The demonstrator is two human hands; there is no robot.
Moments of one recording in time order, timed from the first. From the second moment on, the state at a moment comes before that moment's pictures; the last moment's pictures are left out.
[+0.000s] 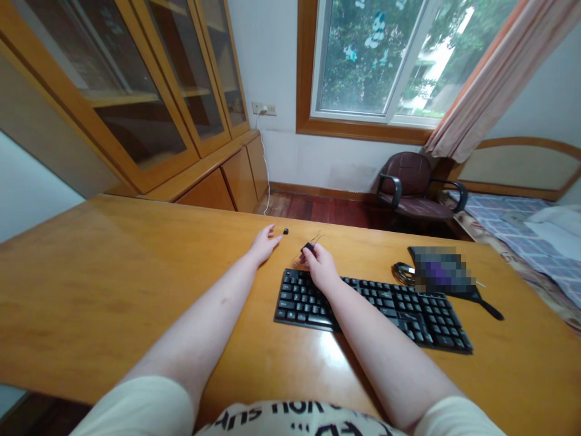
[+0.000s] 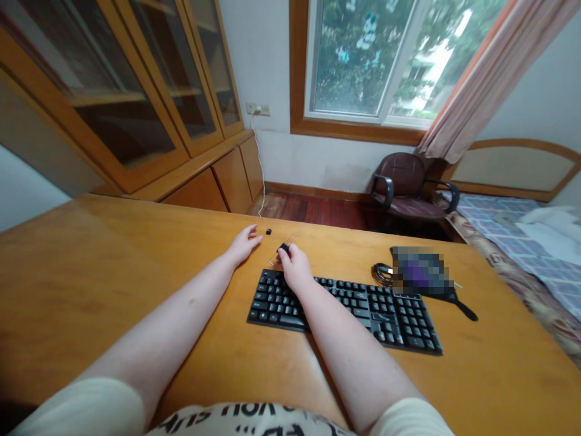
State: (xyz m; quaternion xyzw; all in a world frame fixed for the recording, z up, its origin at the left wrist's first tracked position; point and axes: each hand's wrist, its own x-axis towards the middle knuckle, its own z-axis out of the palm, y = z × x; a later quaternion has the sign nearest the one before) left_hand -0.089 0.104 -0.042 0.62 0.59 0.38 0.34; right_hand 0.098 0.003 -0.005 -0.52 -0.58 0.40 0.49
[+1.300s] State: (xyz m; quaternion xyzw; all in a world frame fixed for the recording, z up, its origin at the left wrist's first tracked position) left_hand -0.060 -0.016 -0.018 0.80 0.45 0.26 0.30; right_hand 0.126 0.000 0.026 -0.47 -0.81 0.25 0.26
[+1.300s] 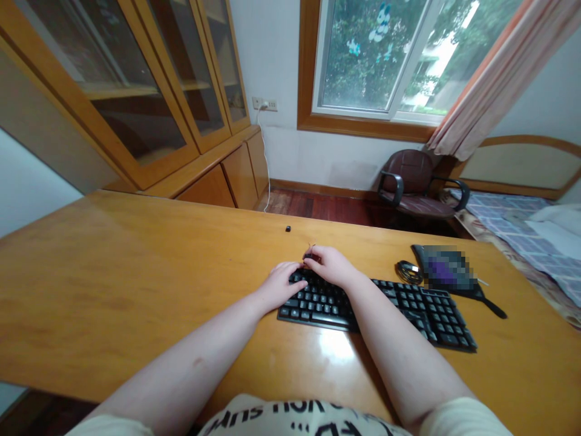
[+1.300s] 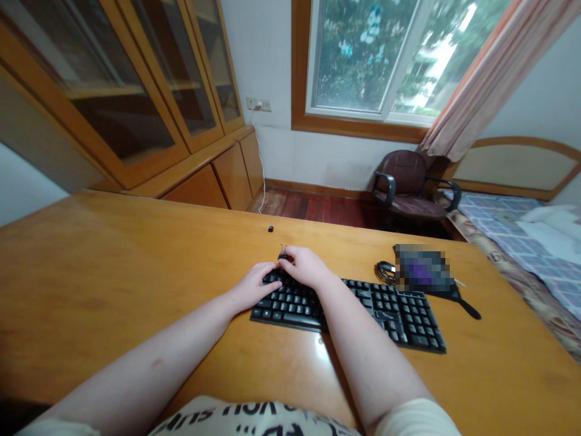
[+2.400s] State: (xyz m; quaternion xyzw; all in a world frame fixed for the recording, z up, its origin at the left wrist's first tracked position) left_hand -0.056 -0.010 -0.023 0.79 0.46 0.27 0.30; right_hand 0.116 0.001 0.012 -0.56 -0.75 0.27 0.24
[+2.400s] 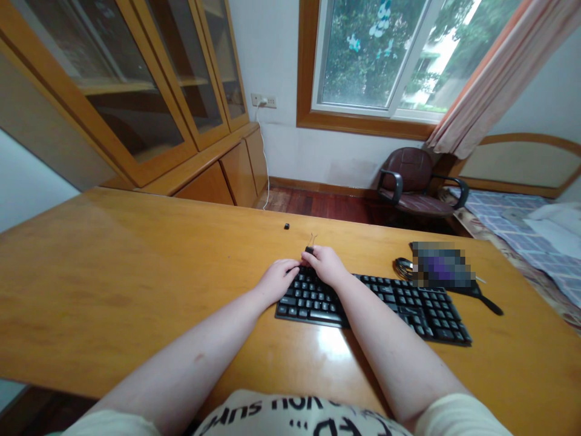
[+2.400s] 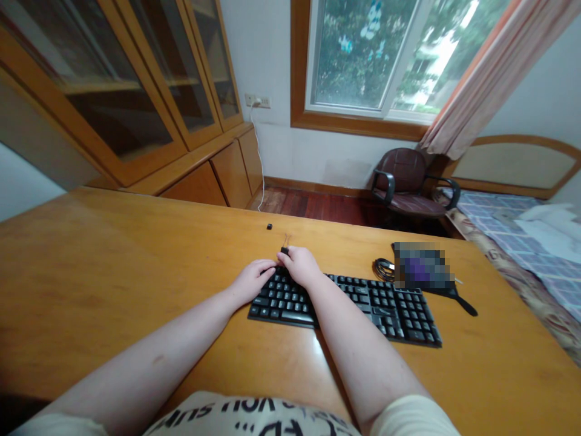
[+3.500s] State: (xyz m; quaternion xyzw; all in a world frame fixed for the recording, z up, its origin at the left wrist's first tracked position) left_hand -0.055 -0.008 -0.024 0.80 0.45 0.26 0.29; right_hand 0.116 0.001 0.016 -0.55 -0.73 0.30 0.25
